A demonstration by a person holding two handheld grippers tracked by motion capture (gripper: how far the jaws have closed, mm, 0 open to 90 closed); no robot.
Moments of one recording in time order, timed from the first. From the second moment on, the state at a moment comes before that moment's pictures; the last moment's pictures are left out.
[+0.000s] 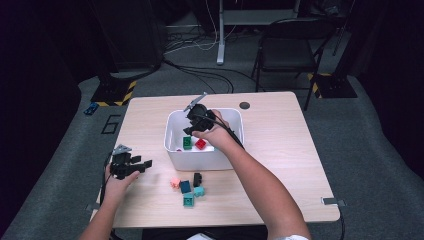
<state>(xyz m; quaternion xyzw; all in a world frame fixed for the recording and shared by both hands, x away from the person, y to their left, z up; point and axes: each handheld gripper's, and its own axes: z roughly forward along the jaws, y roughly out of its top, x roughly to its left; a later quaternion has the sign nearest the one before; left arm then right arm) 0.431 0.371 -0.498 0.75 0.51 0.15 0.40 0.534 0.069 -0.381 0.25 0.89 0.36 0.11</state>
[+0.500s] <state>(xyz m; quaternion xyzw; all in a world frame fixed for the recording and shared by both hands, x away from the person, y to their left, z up) 0.429 0.368 -0.498 0.75 0.51 0.15 0.40 0.499 0.018 -0.338 0.24 0.87 0.40 0.14</state>
